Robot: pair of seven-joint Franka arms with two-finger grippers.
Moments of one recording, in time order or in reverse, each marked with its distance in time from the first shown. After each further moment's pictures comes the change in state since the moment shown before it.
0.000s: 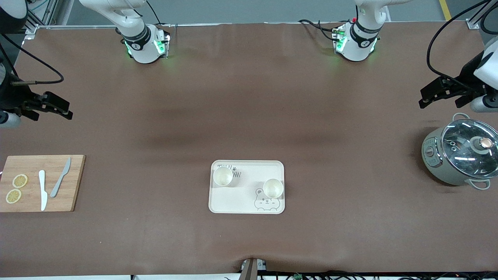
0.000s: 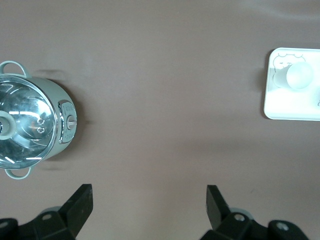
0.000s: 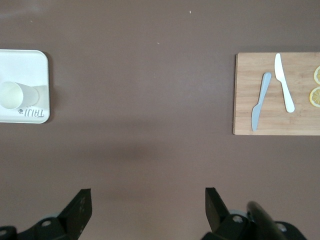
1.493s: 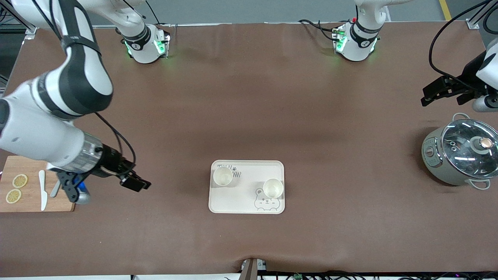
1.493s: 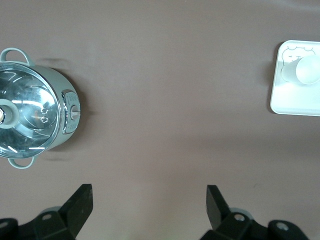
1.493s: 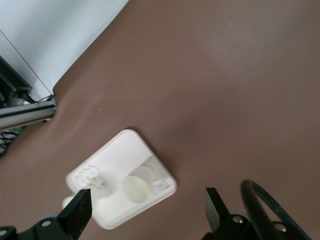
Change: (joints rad) left arm 0.001 -0.007 0.021 -0.014 0.000 -0.026 -0.002; right arm 0.168 0.458 0.001 0.353 0.208 0.198 0.763
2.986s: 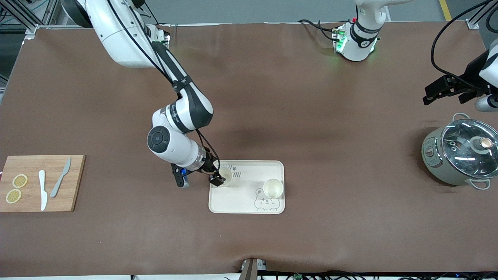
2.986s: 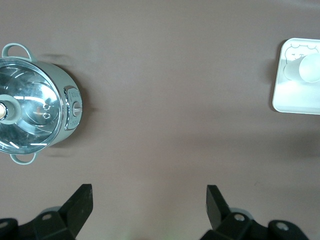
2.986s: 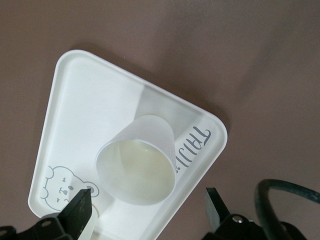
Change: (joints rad) left arm -0.002 0.000 0.012 0.005 0.000 -0.017 0.000; right arm 0.280 0.217 0.046 -0.284 0.117 0.530 0.636
